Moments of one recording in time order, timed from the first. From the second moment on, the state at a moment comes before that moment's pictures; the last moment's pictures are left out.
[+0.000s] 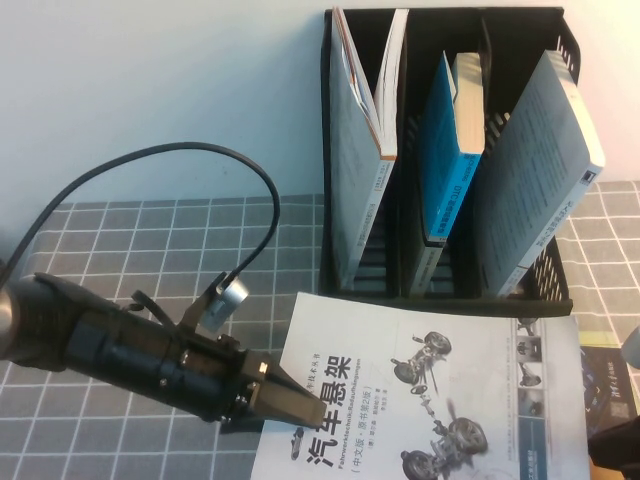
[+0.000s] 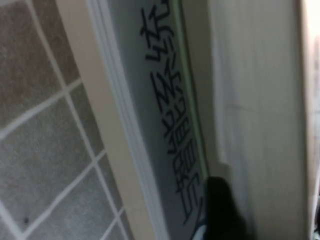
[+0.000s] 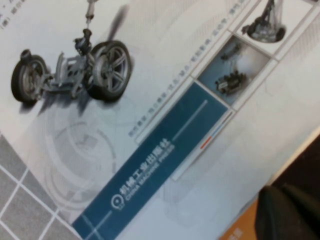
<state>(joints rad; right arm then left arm) 0.08 1.22 -0.50 0.84 0.72 -1.01 -0.15 1.88 -0.90 -1.28 1.18 1.00</state>
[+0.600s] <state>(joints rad) 0.09 1.00 -0.56 0.62 0.69 -0.74 -0.15 1.65 -0.94 -1.18 1.19 0.84</state>
